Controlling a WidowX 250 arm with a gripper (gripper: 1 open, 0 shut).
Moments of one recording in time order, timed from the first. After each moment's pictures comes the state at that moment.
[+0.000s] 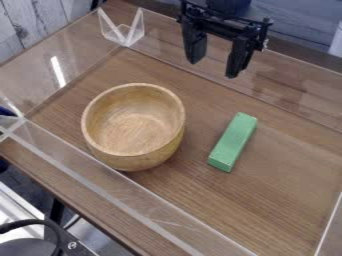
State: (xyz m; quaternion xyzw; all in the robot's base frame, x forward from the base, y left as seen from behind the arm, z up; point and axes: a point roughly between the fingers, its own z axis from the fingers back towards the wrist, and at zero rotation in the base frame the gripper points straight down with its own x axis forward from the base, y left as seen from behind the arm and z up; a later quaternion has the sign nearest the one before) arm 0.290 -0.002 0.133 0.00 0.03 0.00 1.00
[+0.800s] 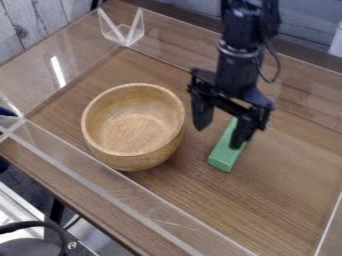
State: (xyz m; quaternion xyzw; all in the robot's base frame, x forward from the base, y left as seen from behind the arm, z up) arm 0.263 -0.045 0.064 0.00 0.07 -0.06 1.00
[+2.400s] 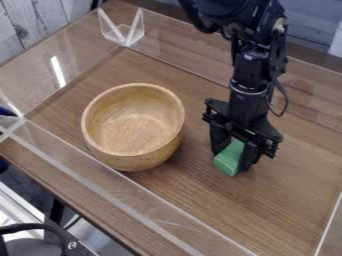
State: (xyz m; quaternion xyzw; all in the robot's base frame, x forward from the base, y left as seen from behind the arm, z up) arm 0.267 -0.056 0.019 -0.02 0.07 -0.08 0.99
